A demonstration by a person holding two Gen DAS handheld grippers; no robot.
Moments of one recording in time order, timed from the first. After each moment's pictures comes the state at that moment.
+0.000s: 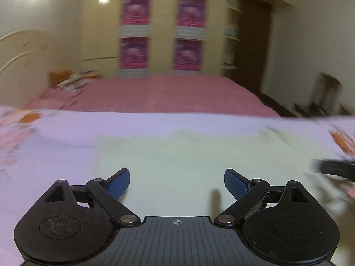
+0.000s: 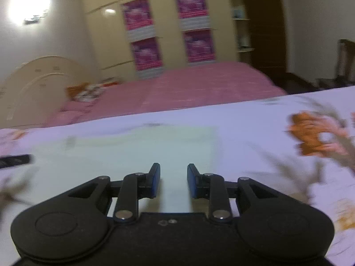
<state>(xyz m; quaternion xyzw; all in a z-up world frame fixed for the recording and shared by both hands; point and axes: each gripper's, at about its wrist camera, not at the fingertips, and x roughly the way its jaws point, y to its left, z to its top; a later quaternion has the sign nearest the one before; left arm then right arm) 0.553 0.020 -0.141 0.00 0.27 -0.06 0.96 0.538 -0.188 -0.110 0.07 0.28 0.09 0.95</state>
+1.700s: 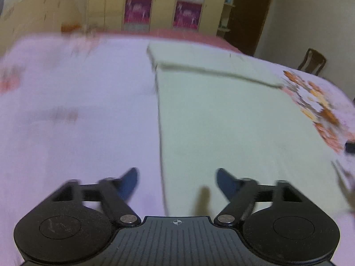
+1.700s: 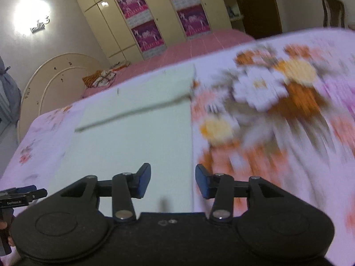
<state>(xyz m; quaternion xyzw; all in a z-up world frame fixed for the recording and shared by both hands) 0.230 0.123 -0.123 -0.07 0.41 -0.08 0.91 0.262 -0.264 -0.081 0.17 0.36 0.08 0.91</state>
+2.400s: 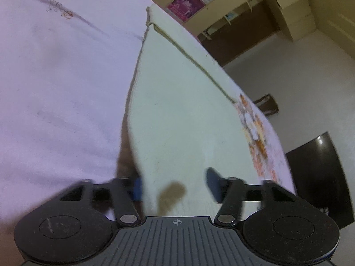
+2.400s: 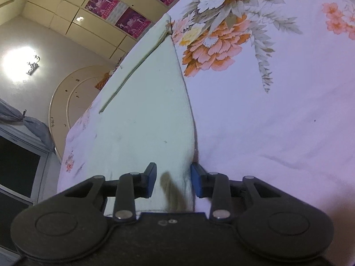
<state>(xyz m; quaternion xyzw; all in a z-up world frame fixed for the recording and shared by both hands) 0.204 0.148 -0.180 -0.33 0.42 -0.19 0.83 0.198 -0.273 -0.146 0.38 0.41 0.13 0.82</state>
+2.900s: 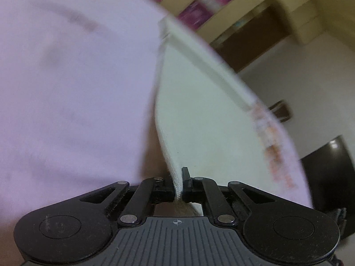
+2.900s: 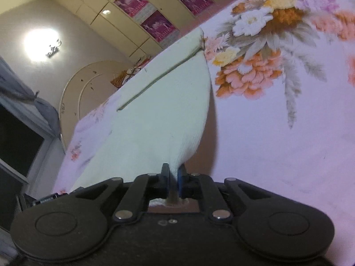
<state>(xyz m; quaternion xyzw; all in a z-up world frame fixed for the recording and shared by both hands) 0.191 0.157 -0.186 -0.32 0.41 -0.14 0.85 0.194 -0.263 -0.126 0.30 0.40 0.13 0.85</state>
